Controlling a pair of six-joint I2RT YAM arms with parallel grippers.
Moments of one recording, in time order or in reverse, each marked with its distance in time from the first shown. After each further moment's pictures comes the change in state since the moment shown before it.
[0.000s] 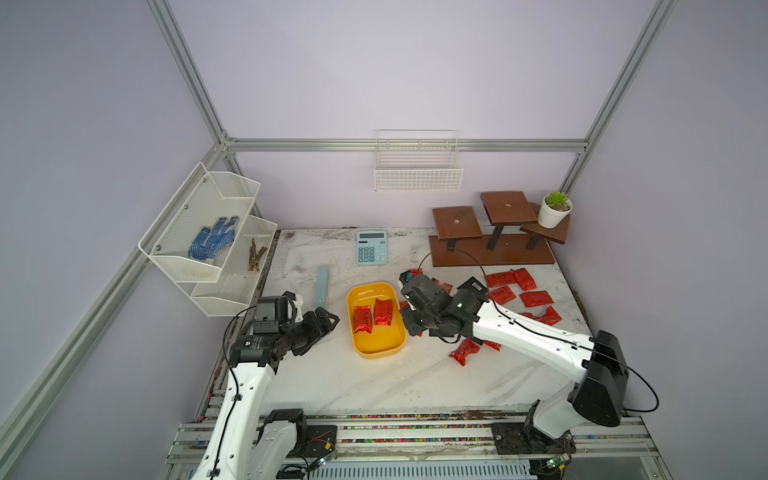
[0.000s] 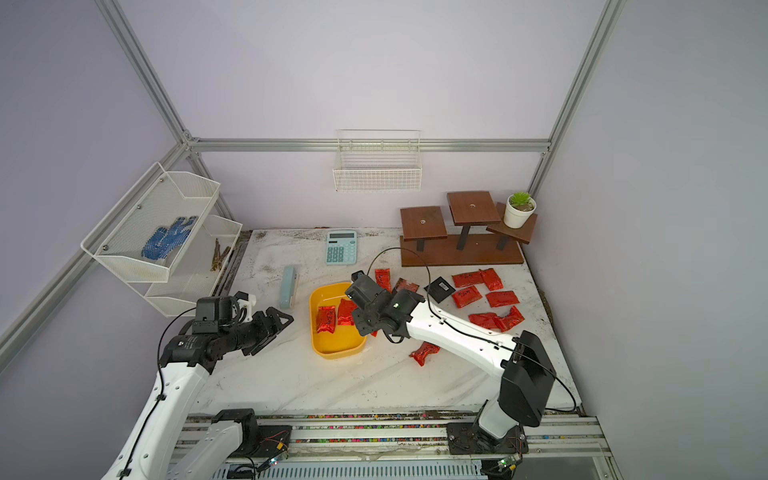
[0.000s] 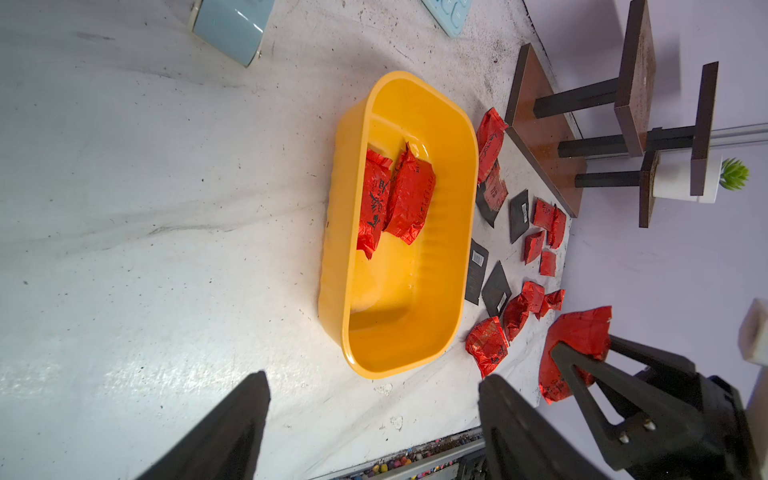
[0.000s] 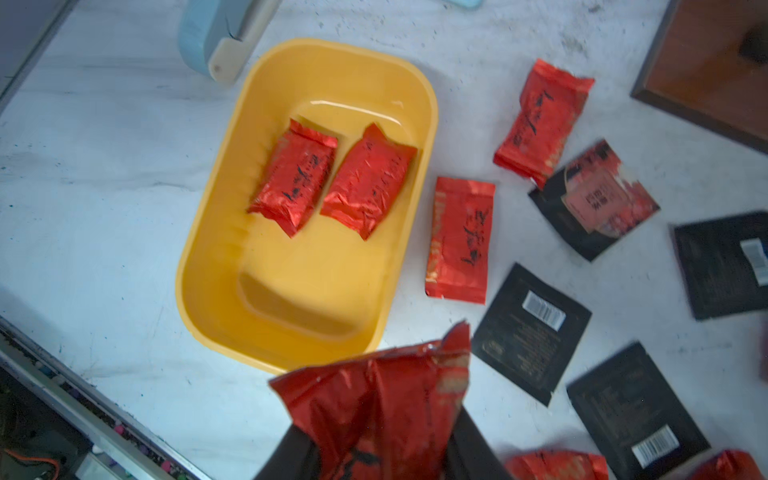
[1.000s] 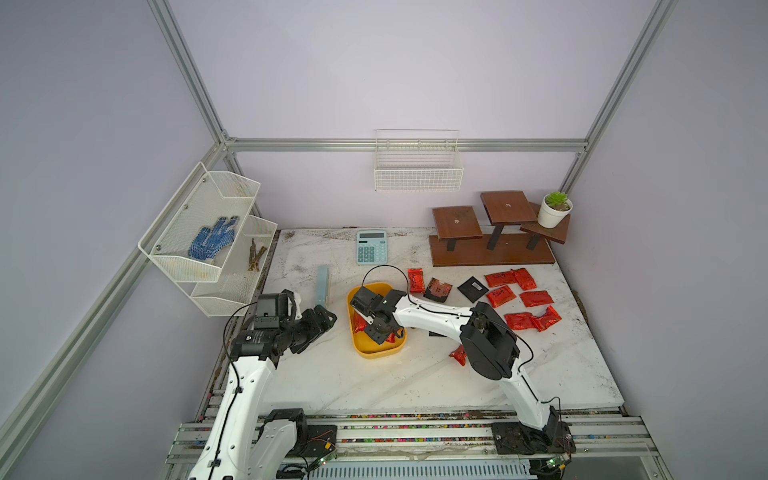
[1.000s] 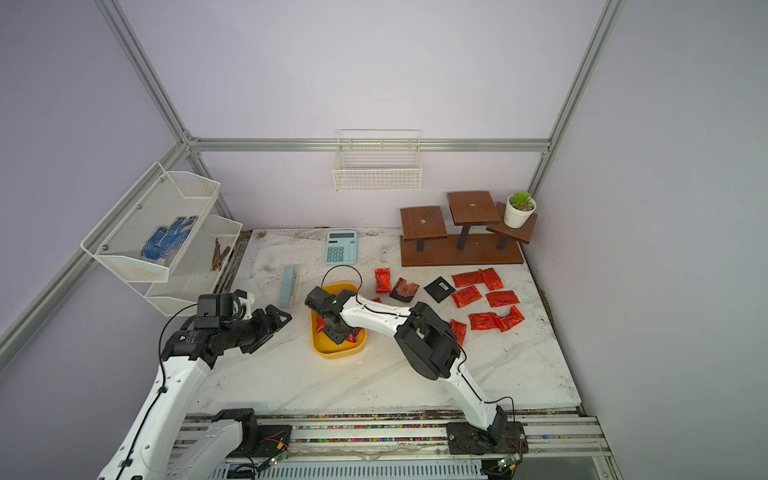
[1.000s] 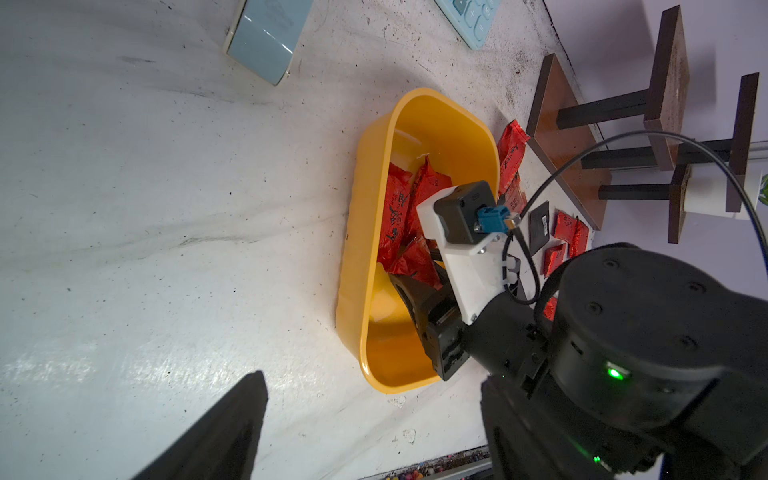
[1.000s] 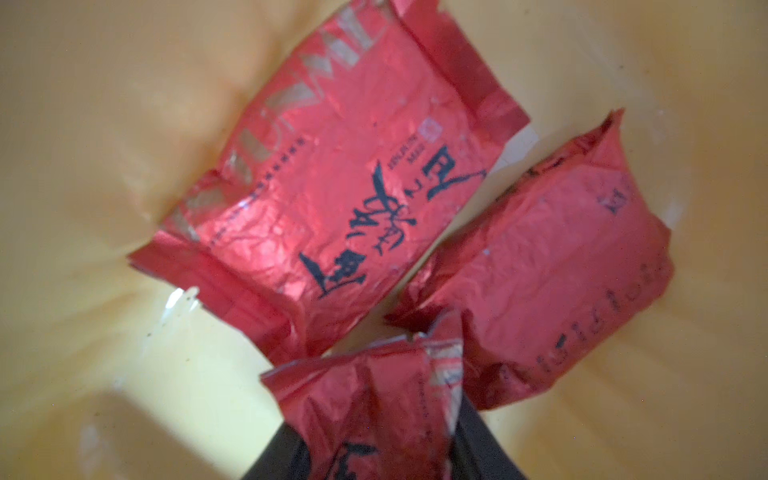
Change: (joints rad) left arm 0.016 0.040 0.027 -0.013 -0.052 0.024; right arm 0.057 0.741 0.552 -0.116 -0.023 -0.348
